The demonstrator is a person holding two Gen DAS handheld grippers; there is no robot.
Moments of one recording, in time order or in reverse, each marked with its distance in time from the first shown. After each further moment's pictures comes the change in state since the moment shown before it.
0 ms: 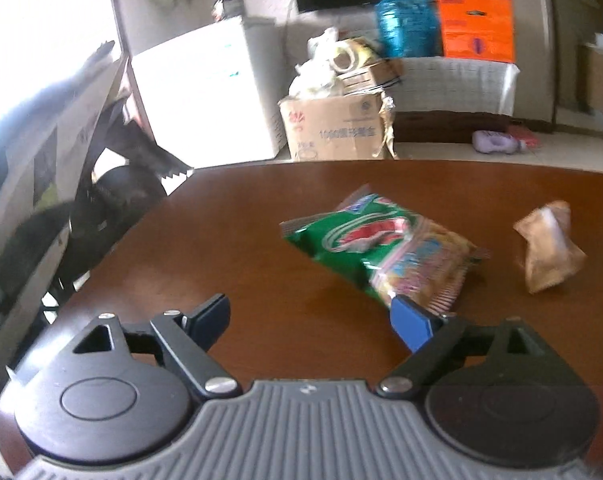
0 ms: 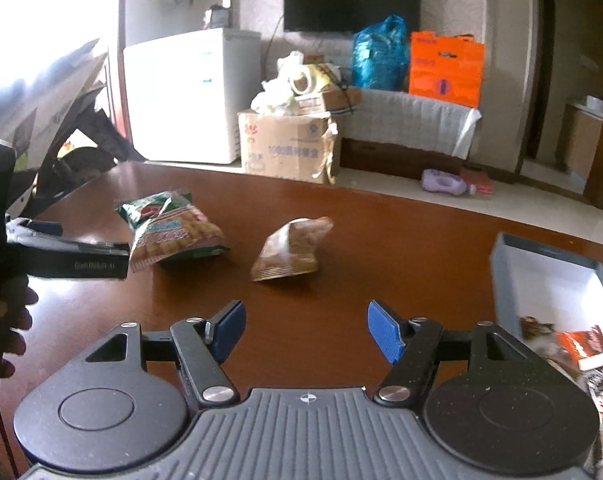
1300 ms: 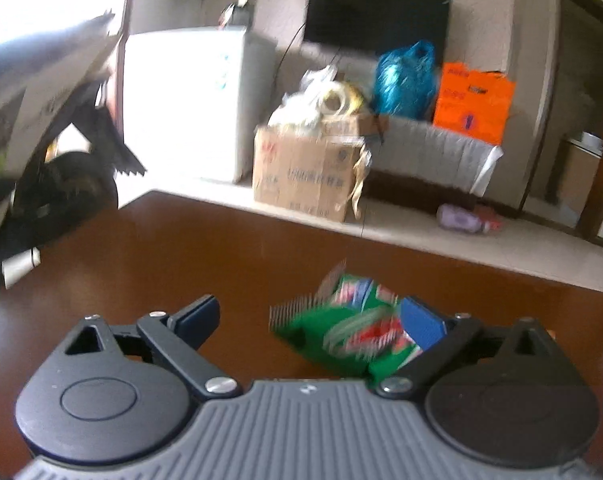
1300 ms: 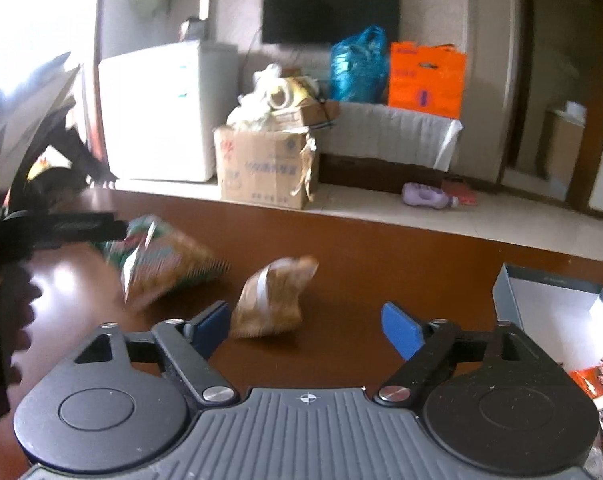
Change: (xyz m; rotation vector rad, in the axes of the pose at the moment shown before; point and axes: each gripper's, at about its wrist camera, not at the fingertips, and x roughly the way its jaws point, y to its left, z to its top) left arm 0.068 0.016 0.054 -0.185 -0.138 -0.184; right arm 0.047 -0.007 0.037 0.080 -0.051 -0.061
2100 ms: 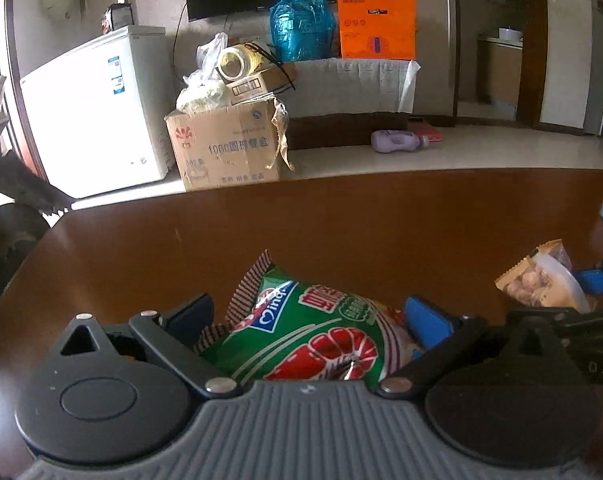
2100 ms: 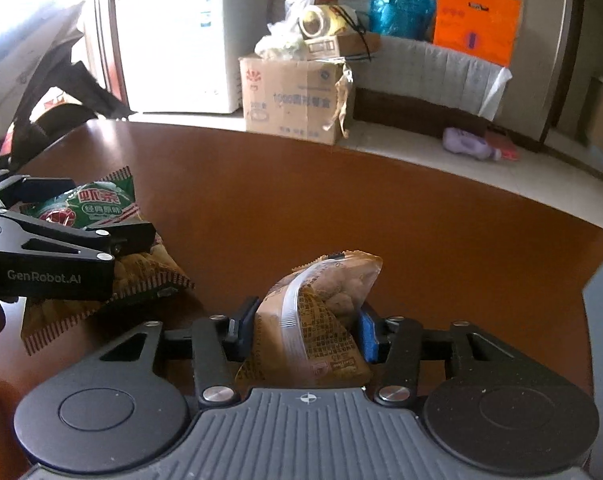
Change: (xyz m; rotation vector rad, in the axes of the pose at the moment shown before) left arm 0.047 -0.046 -0.025 0.299 0.143 -0.160; right arm 0.089 0.020 -0.013 -0.104 0.217 0.065
